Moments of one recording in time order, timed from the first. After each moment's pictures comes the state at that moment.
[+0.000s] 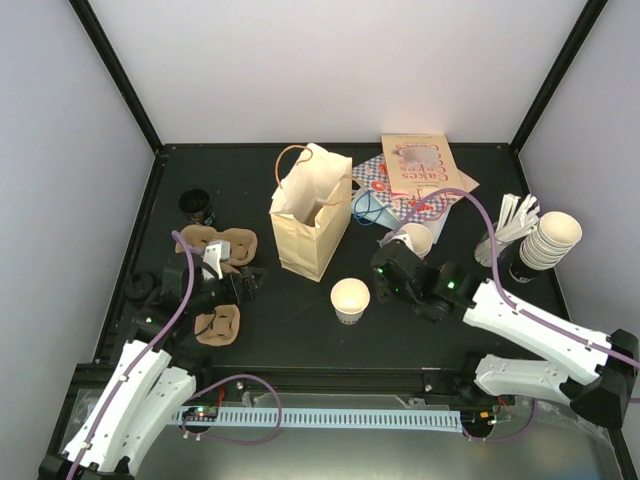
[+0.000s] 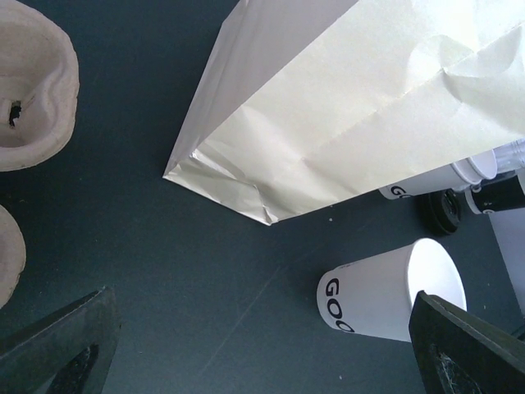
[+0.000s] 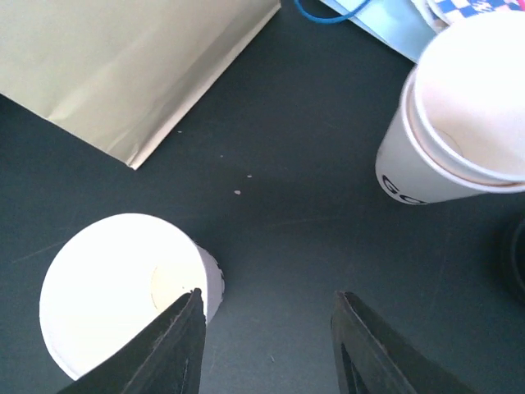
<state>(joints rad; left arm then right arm) -0.28 0.54 0.54 -0.60 0.37 -0.57 0.98 1.11 0.98 -0.88 0.35 0.62</state>
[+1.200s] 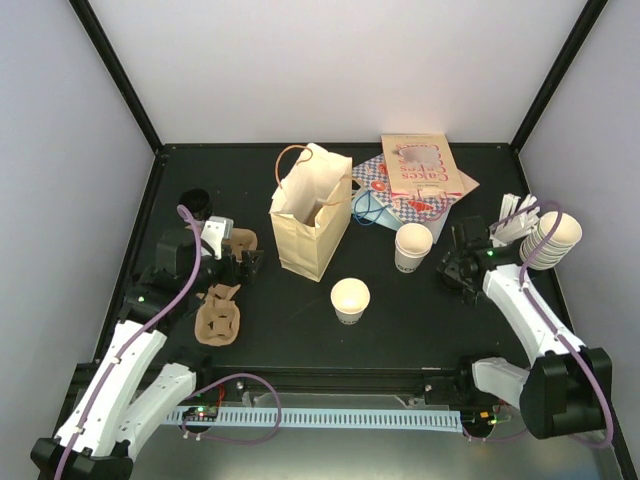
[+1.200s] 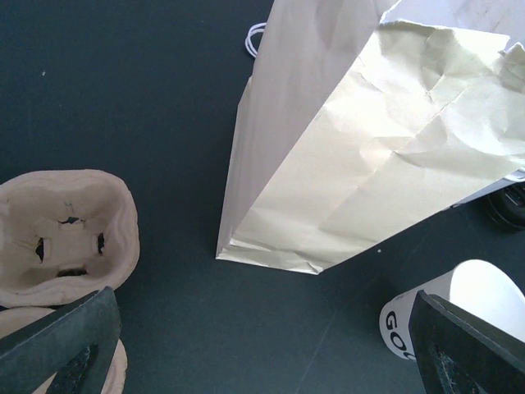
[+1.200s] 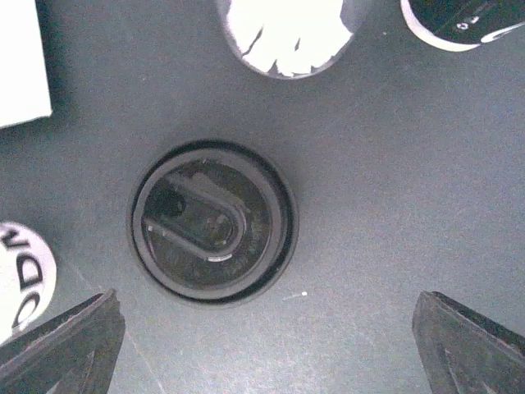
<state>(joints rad) -0.28 0.69 0.76 -0.65 0.25 -0.25 0.19 1.11 0.76 -0.87 0.33 0.76</state>
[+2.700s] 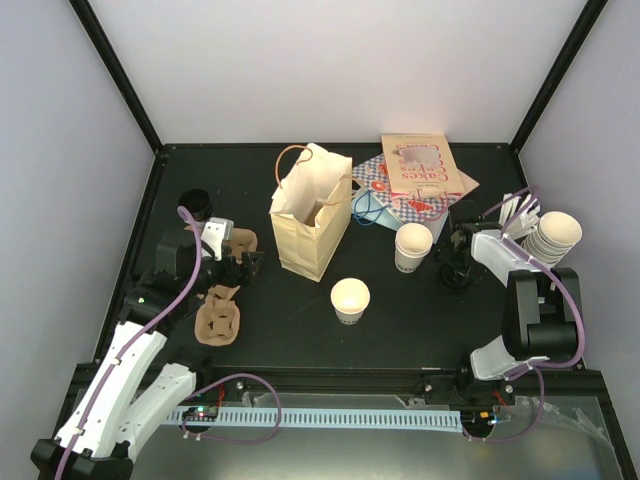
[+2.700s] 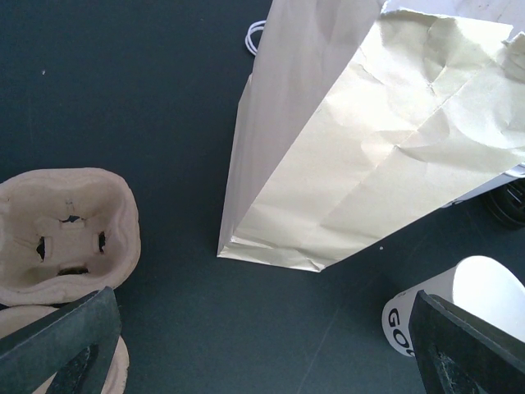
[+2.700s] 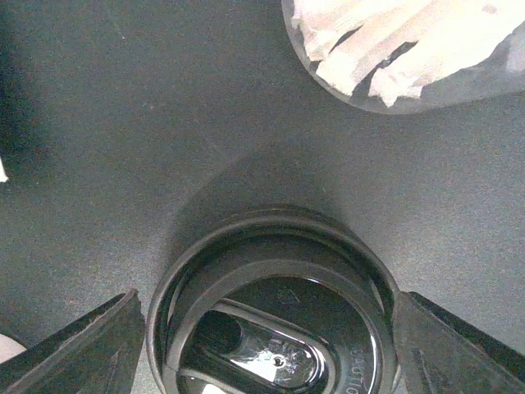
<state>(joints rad) -0.28 0.68 0.75 -0.65 0.25 -0.23 0.07 1.53 0.88 -0.69 0.20 0.70</state>
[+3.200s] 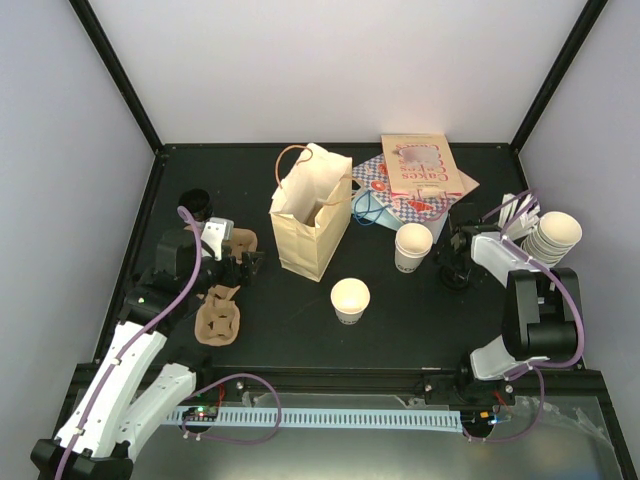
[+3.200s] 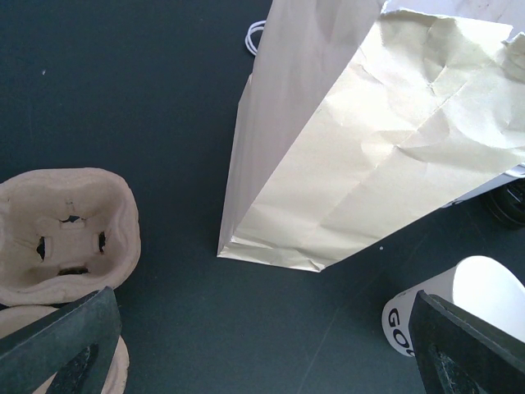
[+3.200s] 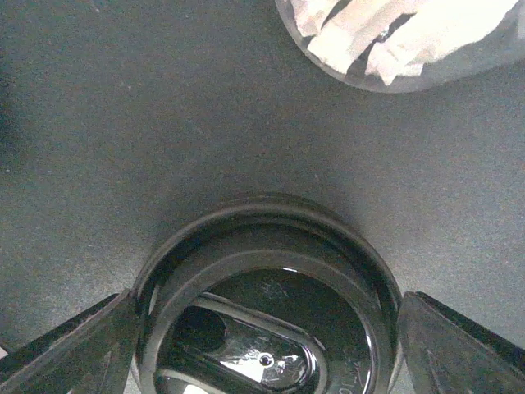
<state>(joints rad) -0.28 0.68 0.75 -0.65 0.25 -0.23 0.06 1.53 0.85 -0.68 0.20 0.71</state>
